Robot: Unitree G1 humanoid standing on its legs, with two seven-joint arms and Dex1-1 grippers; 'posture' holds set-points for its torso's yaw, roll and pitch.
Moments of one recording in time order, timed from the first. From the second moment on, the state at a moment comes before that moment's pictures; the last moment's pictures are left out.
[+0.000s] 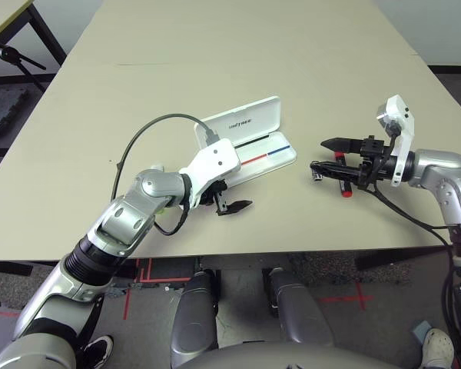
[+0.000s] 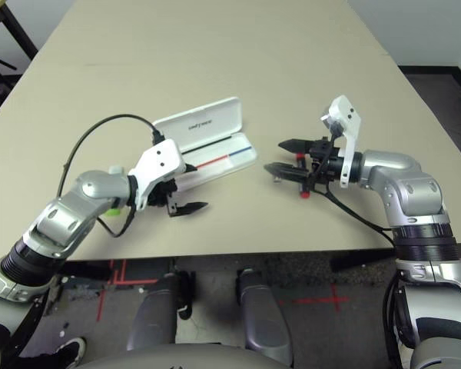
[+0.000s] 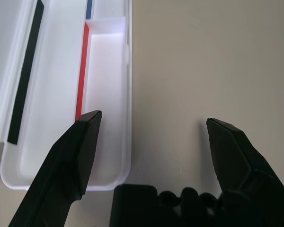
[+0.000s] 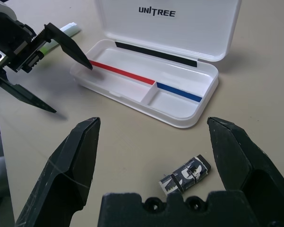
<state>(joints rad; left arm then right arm) -0.46 0.63 -0.39 -0.29 -0.16 0.66 -0.79 -0.50 -0.69 -0.05 0.12 0.46 0.56 1.13</state>
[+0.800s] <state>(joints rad) -0.48 0.57 -0.33 -0.20 -0.18 0.71 -0.82 -0.42 -0.76 -0.06 0.06 0.47 0.58 1.13</state>
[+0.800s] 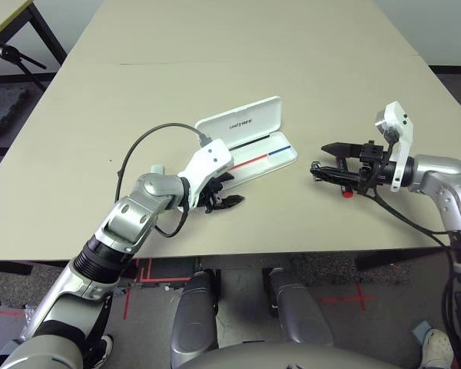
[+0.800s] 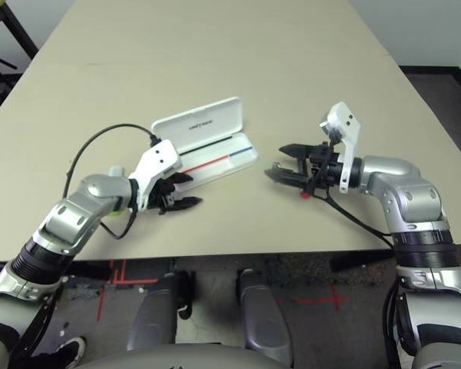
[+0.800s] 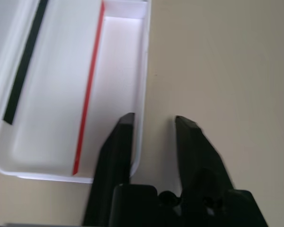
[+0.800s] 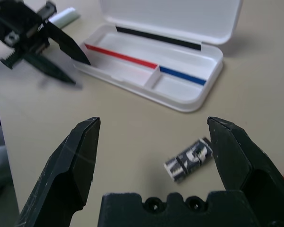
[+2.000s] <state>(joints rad) -0.38 0.77 -0.29 -0.26 -0.20 0.39 -1.15 -0.38 -0.87 -0.01 -0.04 0.51 0.63 1.23</state>
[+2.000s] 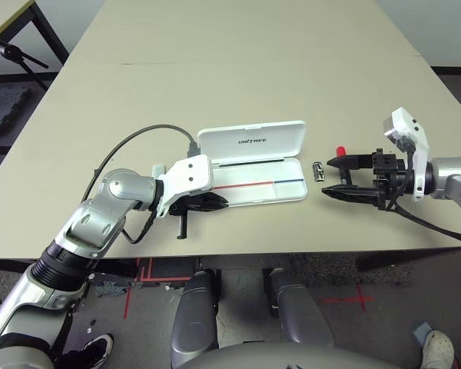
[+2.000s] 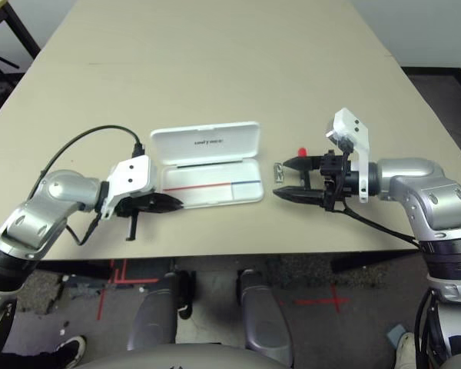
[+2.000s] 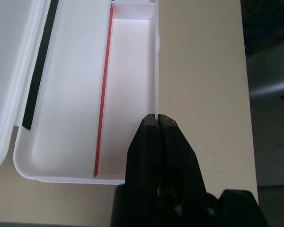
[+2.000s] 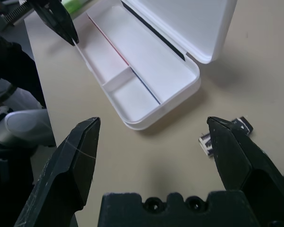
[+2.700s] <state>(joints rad) -0.34 0.77 -0.31 -0.24 -0.15 0.35 -1.16 -0.38 -0.86 -0.01 -0.03 0.47 0.61 1.22</state>
